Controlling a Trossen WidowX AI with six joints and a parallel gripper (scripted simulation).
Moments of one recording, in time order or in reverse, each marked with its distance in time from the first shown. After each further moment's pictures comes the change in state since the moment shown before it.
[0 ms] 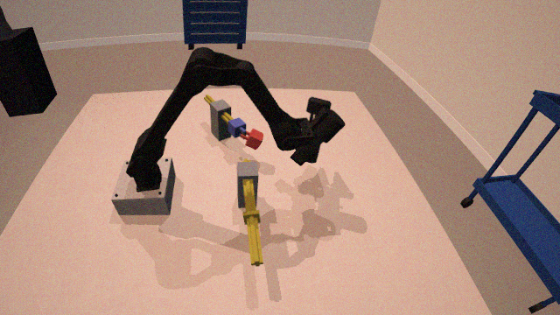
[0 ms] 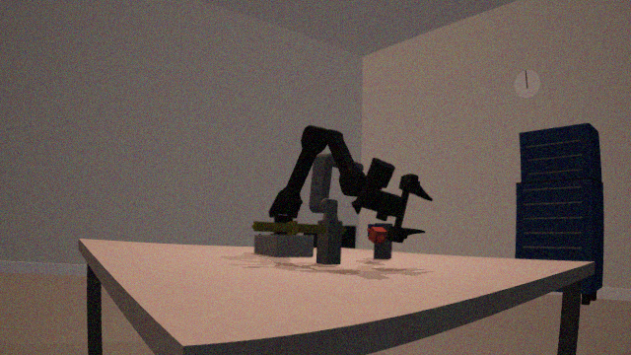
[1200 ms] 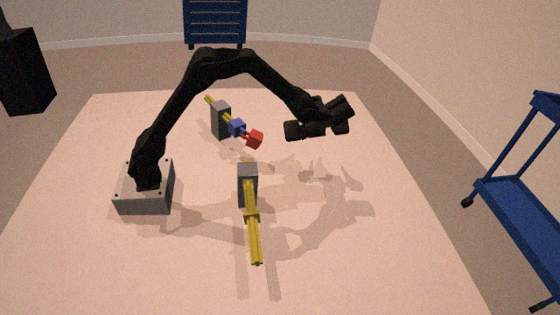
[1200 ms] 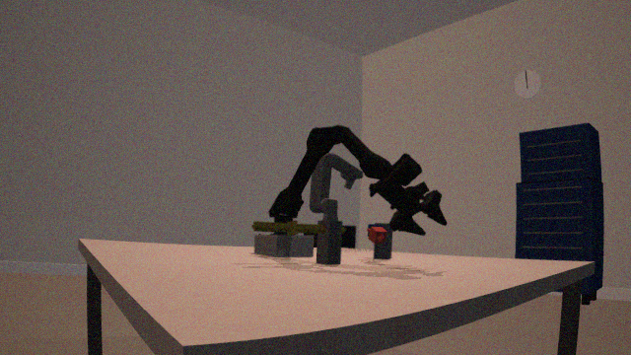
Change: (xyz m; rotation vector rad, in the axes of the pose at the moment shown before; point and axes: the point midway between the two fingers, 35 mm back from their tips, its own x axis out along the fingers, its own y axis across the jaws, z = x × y) arm 0.031 0.017 -0.007 1.160 0.257 0.332
